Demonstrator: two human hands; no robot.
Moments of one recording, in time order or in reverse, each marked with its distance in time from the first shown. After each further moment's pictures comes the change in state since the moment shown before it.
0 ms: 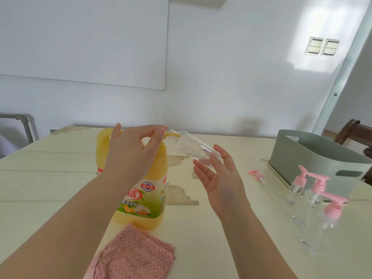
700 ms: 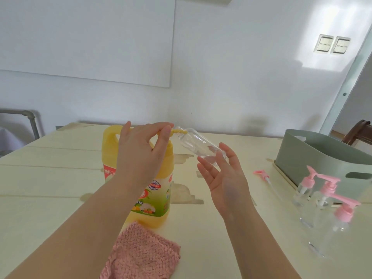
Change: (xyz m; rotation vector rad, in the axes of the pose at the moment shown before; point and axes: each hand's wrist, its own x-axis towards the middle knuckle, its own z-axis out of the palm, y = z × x) left_hand -0.003 -0.008 0.012 -0.017 0.122 0.081; right_hand 0.007 0.007 0.000 0.028 -0.011 -0.015
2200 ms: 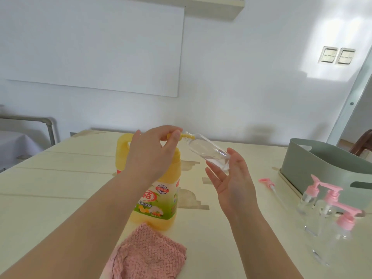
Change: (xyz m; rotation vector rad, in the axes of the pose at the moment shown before) left_hand 0.010 0.024 -0.021 -0.017 -0.141 -0.172; right_hand -0.011 -0.011 0.012 -0.011 0.052 -0.047
